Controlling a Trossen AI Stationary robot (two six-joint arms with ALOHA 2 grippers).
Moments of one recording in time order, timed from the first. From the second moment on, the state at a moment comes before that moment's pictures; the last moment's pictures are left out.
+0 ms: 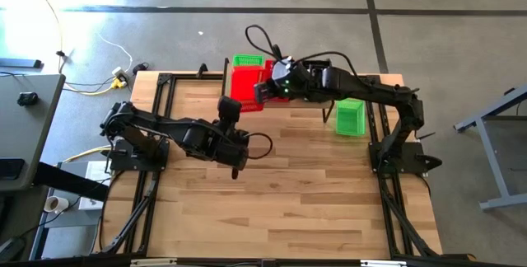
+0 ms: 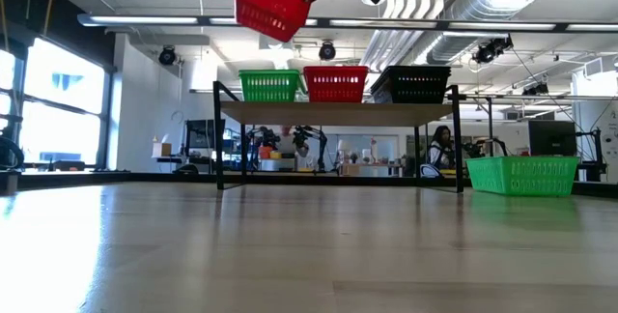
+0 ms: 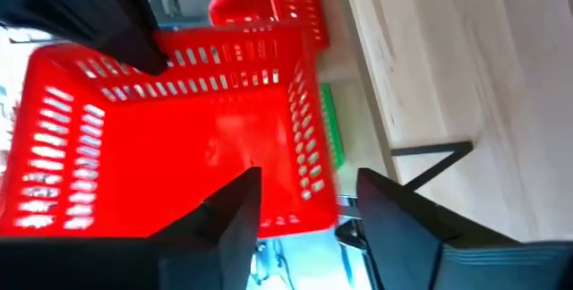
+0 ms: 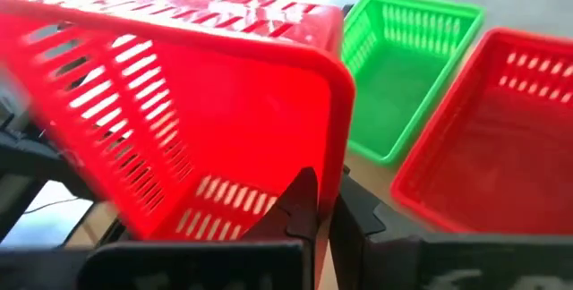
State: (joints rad) left arm -0.17 1.68 1.74 -1.44 -1.00 0.25; right arm -0.16 1.76 1.91 -0.79 0.33 0.80
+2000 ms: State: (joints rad) left arm 0.21 1.65 1.74 -1.44 -0.74 0.19; right arm -0.73 1.66 1.91 -0.94 -0.42 0.83
